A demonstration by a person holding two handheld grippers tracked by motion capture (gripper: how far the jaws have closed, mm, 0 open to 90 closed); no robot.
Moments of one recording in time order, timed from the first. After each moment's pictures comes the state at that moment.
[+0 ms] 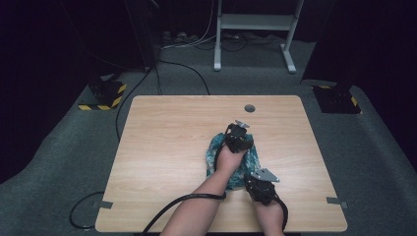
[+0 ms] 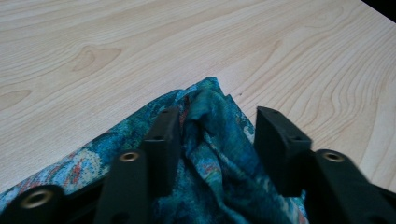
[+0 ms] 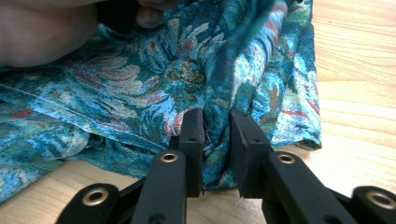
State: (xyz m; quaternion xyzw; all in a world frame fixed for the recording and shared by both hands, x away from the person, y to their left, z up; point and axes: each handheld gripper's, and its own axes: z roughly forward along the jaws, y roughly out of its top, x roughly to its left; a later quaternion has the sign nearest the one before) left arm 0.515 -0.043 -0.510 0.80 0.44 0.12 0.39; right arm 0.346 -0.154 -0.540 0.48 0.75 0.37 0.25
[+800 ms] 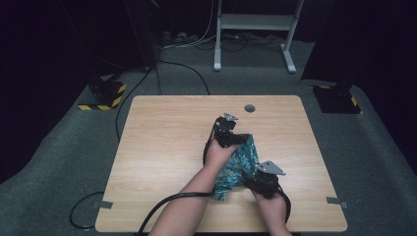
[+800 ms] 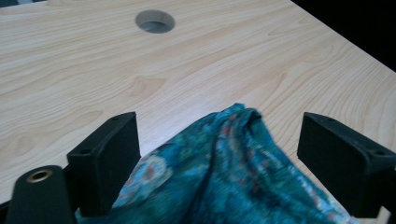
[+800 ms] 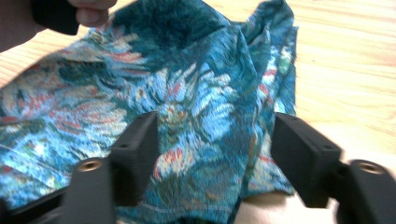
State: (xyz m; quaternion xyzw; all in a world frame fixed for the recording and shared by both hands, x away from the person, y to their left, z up) left arm 0.517 0.006 -0.483 0.78 0.45 0.14 0.42; right arm 0.365 -0.164 -0.523 0.47 0.74 0.41 0.25
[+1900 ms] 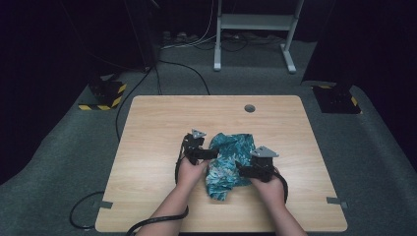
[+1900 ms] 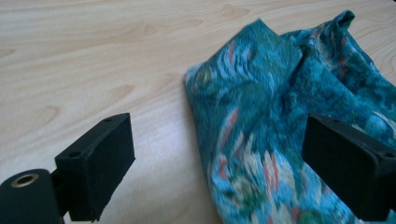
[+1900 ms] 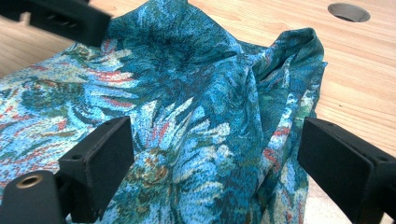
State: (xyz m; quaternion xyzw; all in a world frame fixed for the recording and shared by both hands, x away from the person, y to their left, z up) left arm 0.457 0.093 -0.517 0.75 0.51 0.16 0.41; right arm 0.417 -0.158 -0.523 0.42 0.78 0.40 0.23
